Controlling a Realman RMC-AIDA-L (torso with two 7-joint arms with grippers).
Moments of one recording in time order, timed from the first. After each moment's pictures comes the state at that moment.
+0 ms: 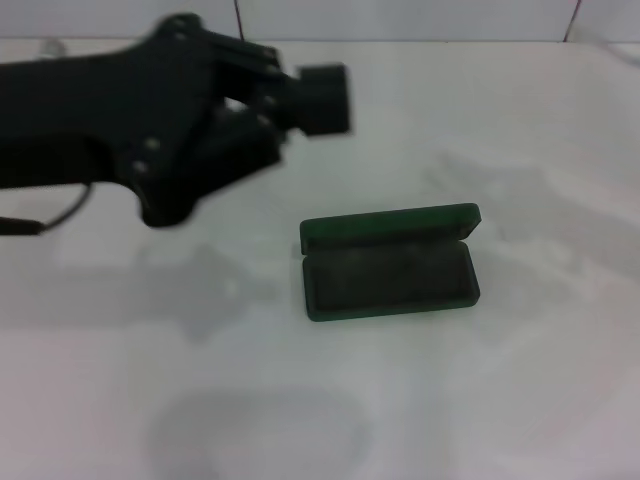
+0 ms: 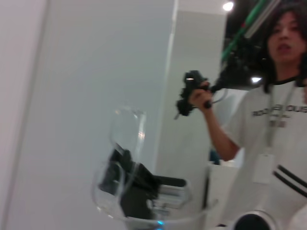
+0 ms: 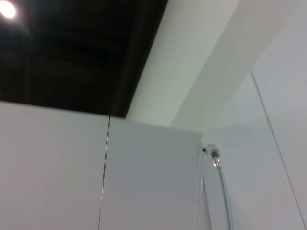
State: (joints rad) left arm -0.34 -2.08 1.09 1.35 1.27 1.87 -1.87; right arm 0.54 2.01 -0.63 -0.53 -1.06 -2.07 1.28
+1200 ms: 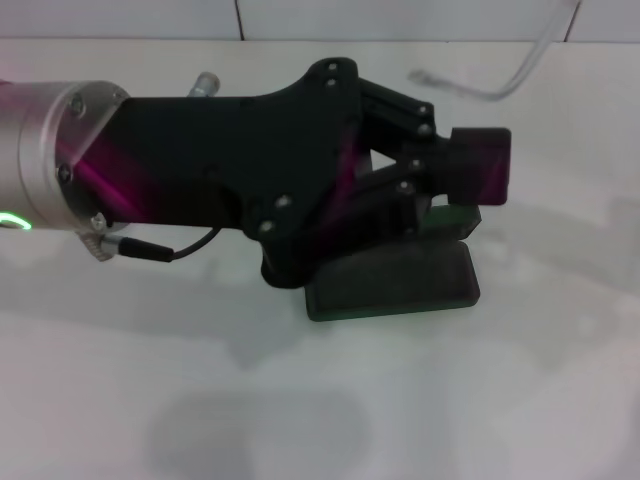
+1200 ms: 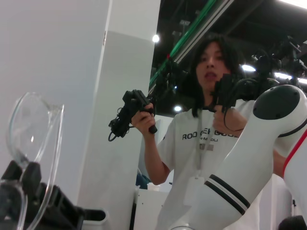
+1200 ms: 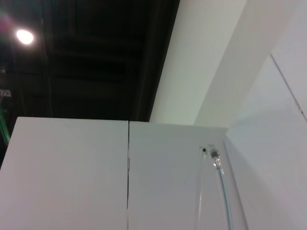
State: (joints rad) left arm -0.45 -2.09 1.33 1.14 1.14 1.85 -1.71; right arm 0.67 2.02 -0.79 -0.31 -1.04 -2.06 1.13
